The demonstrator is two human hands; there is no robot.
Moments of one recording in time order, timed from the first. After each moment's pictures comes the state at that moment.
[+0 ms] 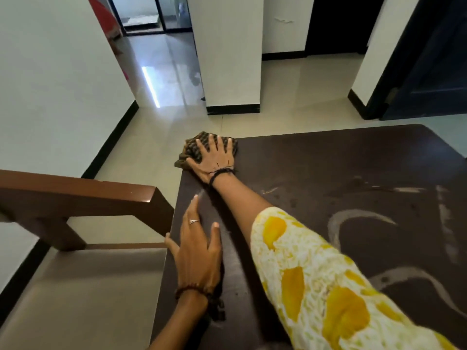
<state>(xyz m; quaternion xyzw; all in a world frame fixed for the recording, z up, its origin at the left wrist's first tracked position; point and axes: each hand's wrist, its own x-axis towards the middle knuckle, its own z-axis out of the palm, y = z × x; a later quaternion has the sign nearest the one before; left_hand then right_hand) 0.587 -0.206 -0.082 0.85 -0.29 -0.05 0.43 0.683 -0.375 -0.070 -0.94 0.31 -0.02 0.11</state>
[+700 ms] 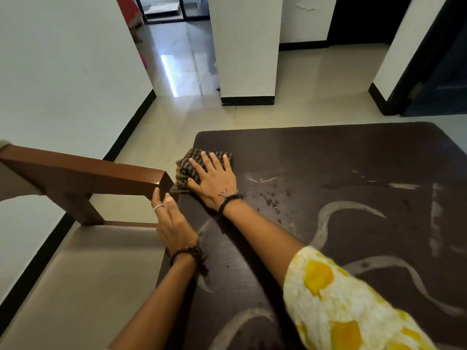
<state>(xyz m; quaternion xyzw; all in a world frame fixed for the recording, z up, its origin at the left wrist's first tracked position) 0.598 -0.206 -0.077 0.76 -0.02 0.02 0.65 0.619 -0.320 -0.073 -0.98 0.18 -0.03 0.10</state>
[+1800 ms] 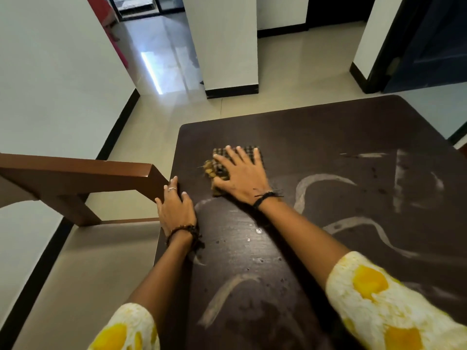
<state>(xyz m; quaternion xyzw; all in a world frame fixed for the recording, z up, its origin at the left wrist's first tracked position) 0.603 -0.209 -0.087 0.92 -0.16 -0.03 0.35 0.526 -0.349 -0.076 -0.96 0.25 -0.09 0.12</state>
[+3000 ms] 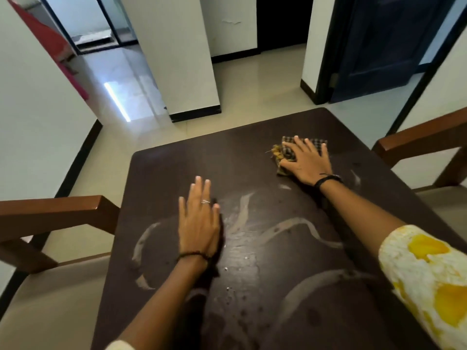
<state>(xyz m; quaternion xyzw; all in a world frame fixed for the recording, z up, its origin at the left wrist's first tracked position) 0.489 -0.269 -0.064 0.84 -0.51 0.03 0.21 0.338 -0.512 -0.067 -0.87 0.48 -0.08 0.12</state>
